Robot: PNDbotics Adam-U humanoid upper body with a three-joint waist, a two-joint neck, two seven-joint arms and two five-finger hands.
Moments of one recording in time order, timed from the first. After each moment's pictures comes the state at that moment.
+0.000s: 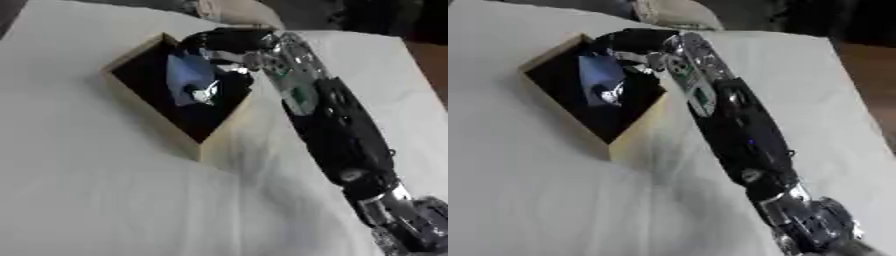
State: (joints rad) left arm -0.26 0.41 0.19 -1.98 -0.24 -0.16 0.72; right arm -0.93 -0.28 0.13 -1.37 0.98 -0.40 0.70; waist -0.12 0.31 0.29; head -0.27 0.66
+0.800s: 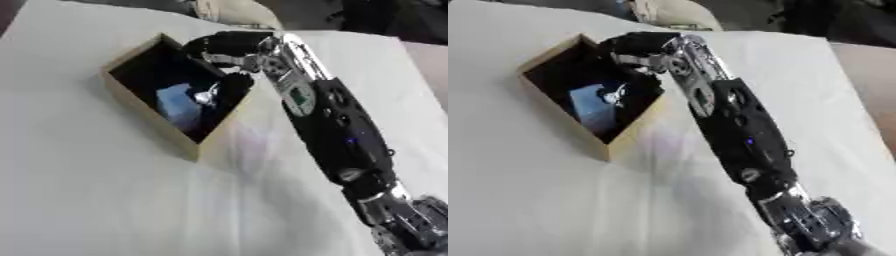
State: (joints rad) left arm -0.26 0.41 0.19 -1.98 -0.24 -0.16 0.72; right arm -0.93 -0.28 0.12 -1.31 1.02 -0.41 0.68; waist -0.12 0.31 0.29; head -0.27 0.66
